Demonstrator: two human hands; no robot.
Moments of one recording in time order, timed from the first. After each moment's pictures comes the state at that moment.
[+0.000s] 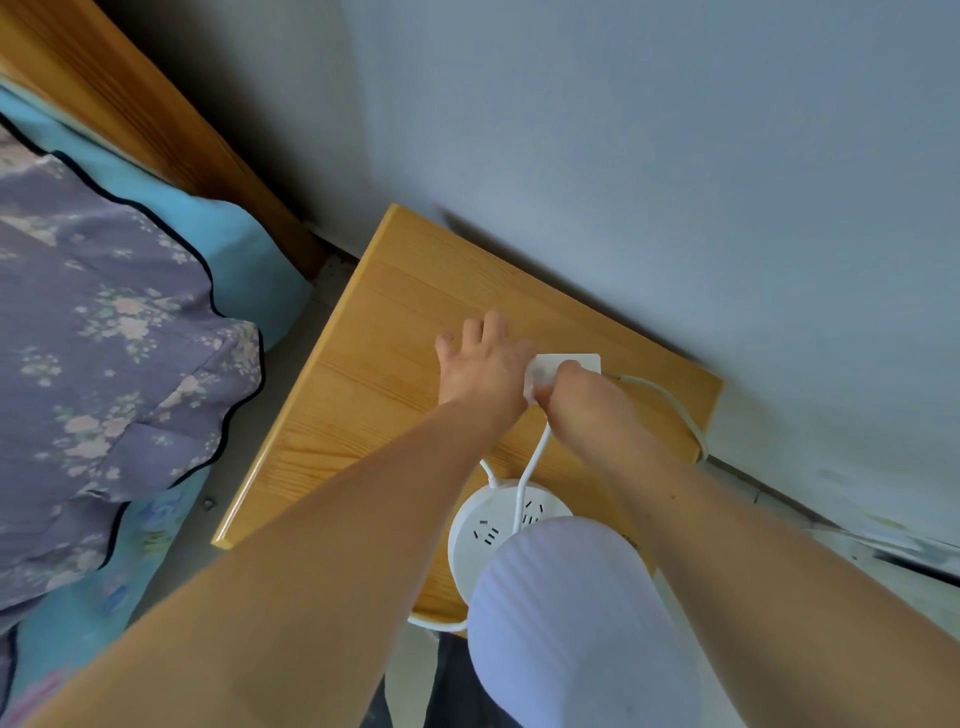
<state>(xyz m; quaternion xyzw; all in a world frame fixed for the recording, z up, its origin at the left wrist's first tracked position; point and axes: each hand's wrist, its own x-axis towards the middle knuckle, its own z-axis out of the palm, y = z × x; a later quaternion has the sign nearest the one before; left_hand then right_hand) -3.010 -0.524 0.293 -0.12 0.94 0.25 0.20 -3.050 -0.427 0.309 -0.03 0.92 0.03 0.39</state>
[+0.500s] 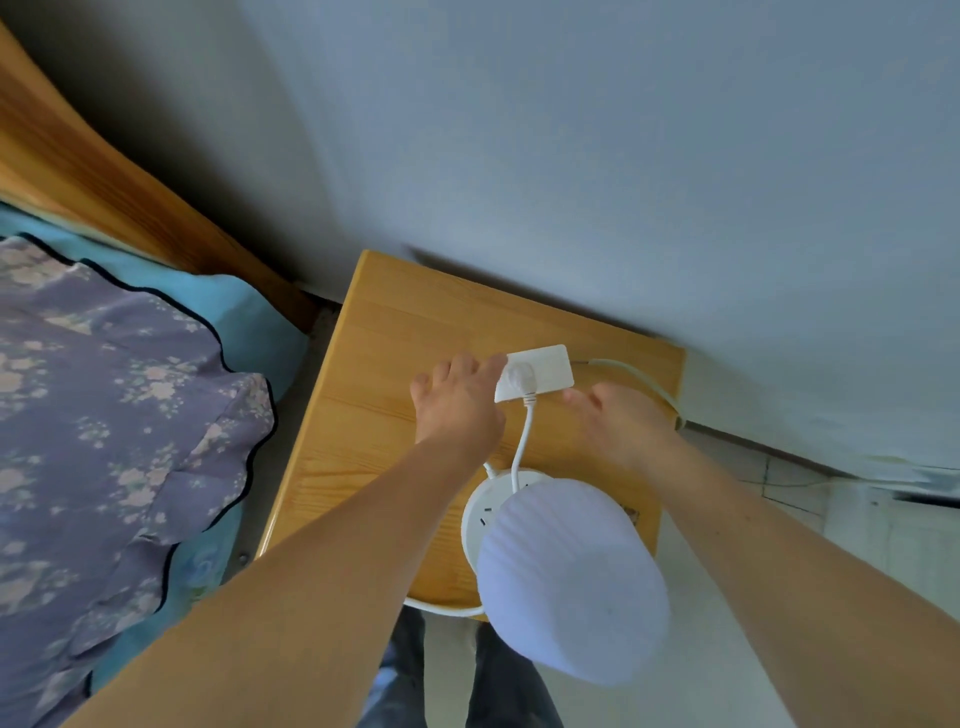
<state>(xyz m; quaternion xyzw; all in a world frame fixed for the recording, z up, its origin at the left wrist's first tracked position) -2.976 -0.522 0.328 -0.13 0.94 0.26 0.17 -3.023 -0.361 0.356 0.01 0.93 -0.12 0.35</state>
